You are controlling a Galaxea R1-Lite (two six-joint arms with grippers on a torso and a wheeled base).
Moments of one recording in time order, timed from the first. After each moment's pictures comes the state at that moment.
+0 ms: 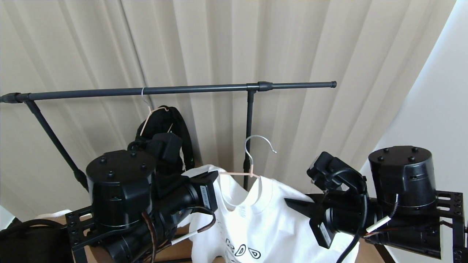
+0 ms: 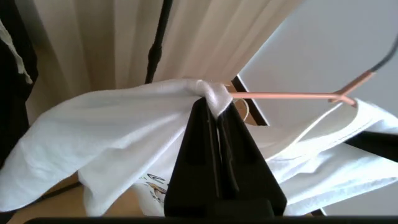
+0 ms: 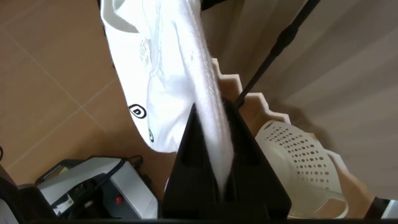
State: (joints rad) left arm -0.80 1.64 -0.56 -0.82 0.27 -0.37; right arm 0.71 1.58 -0.61 -0.43 0.04 -0.11
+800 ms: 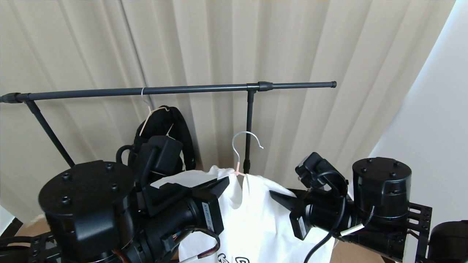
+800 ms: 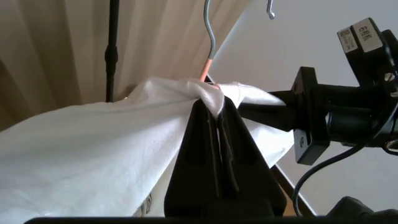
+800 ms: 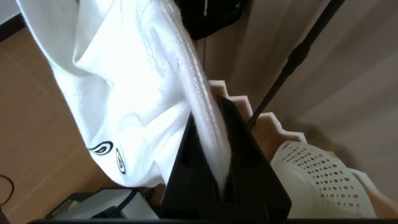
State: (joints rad) left arm -0.92 1.55 -0.53 -0.83 0.26 -0.37; right arm 0.73 1.72 -0.53 -0.82 0.01 -0.03
